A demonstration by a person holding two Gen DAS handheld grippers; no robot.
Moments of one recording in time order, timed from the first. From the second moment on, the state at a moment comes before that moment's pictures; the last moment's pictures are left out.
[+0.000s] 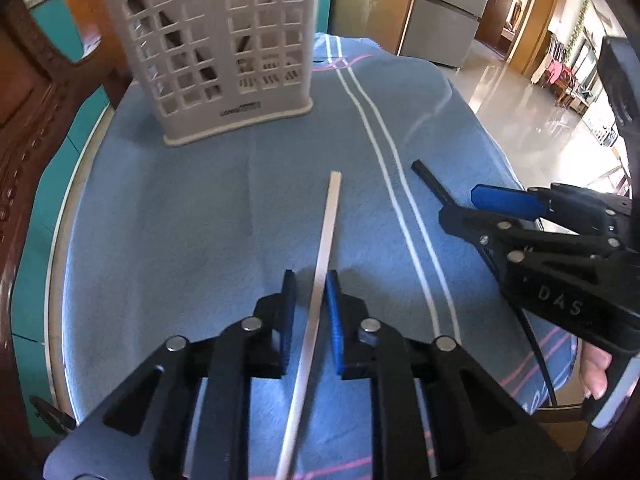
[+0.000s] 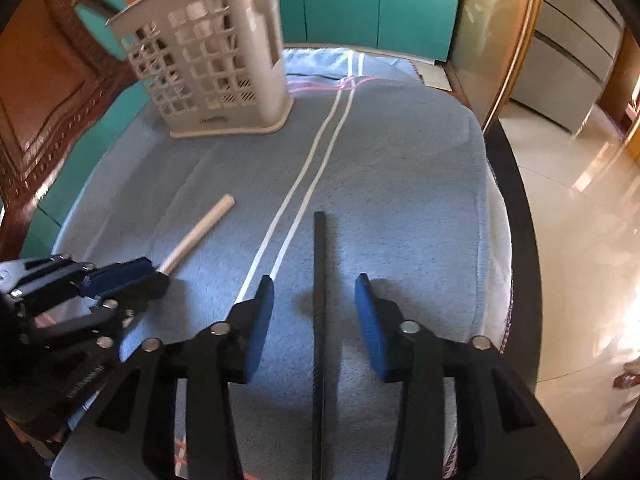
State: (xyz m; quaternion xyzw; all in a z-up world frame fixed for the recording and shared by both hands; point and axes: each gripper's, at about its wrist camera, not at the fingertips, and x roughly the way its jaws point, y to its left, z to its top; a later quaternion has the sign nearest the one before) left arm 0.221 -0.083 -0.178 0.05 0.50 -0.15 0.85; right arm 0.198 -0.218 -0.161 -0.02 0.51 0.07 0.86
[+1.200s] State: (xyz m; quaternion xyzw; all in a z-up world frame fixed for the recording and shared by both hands) left arm 0.239 -0.072 -0.175 0.02 0.50 -0.12 0.86; right arm 0.197 -0.209 -0.157 0.00 0.48 0.10 0.87
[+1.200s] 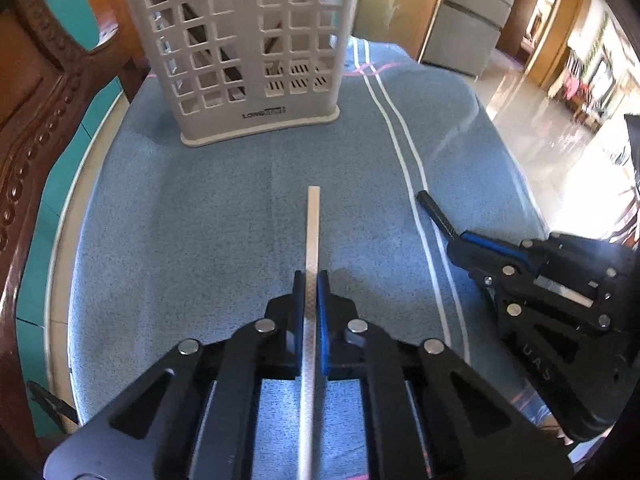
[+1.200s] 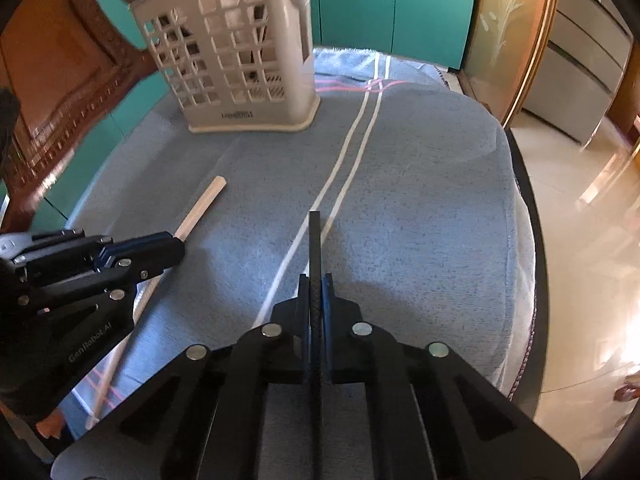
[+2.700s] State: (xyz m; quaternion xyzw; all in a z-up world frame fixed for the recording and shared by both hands) left arm 0.272 0.001 0.098 -0.06 0.19 -0.05 0.98; right arm 0.239 -0.198 0.098 0.04 0.12 0.10 0.99
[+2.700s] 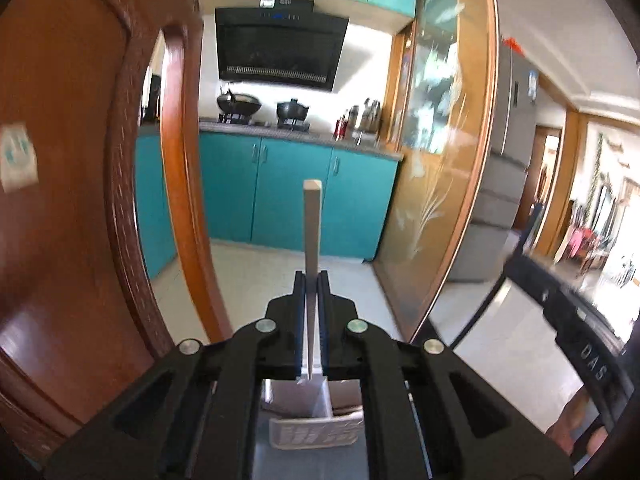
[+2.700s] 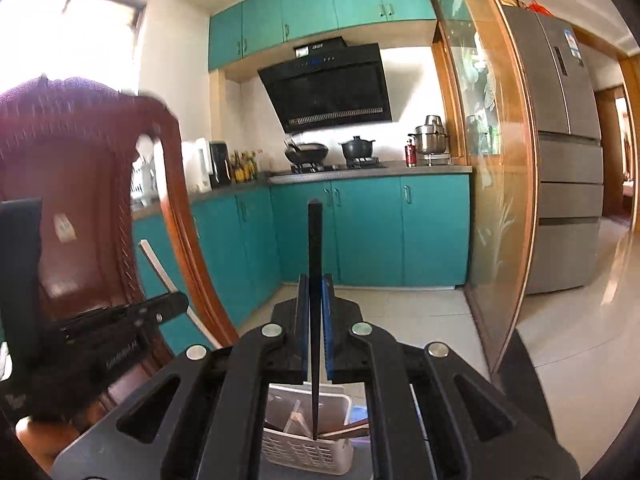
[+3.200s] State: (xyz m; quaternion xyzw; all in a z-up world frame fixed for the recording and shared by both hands) left arm 0.290 -0.002 0.007 -0.05 0.27 -0.07 0.96; right arm 0.251 -0.191 0.046 0.04 0.18 0.12 0.98
